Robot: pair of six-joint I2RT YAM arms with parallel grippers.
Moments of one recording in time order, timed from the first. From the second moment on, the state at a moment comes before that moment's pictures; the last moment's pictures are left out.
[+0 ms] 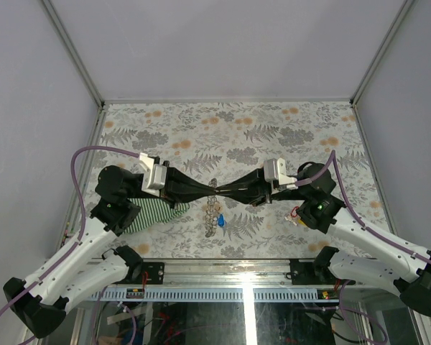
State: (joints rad) left arm -0.63 0.80 0.78 0.43 1.00 -0.15; right arm 0.86 0.96 0.79 0.51 -0.77 -0.01
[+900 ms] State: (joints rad) left arm -0.64 0.73 0.76 0.37 0.79 -0.18; right arm 0.86 0.91 0.78 0.40 -0.74 -0.04
